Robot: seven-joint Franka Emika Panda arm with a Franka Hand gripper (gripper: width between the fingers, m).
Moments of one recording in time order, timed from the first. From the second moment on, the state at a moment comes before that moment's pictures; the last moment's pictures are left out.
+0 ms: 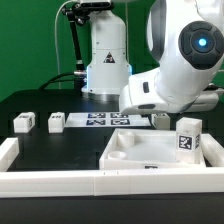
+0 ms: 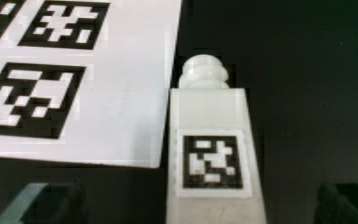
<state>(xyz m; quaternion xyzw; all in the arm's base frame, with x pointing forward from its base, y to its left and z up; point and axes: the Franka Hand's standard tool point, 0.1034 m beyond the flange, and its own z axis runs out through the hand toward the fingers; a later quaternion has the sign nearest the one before) 0.380 0.100 0.025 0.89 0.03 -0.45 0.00</state>
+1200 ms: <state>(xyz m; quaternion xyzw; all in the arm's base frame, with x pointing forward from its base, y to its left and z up) 0.362 0.098 0.007 0.90 0.02 -0.44 0.01</state>
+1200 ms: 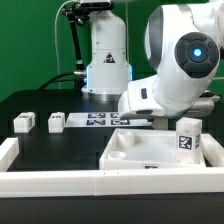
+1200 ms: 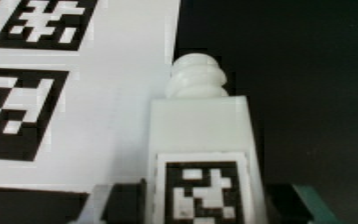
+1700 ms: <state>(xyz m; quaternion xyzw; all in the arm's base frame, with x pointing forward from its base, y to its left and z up) 0.370 0.093 0.019 0.90 0.02 -0.44 0.00</state>
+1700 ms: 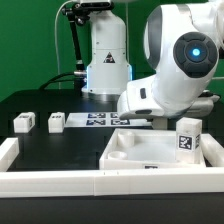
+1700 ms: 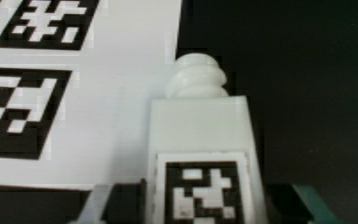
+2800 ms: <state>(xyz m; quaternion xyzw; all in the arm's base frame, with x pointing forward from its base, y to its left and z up) 0.437 0.065 0.087 0.97 0.01 -0.26 -0.04</state>
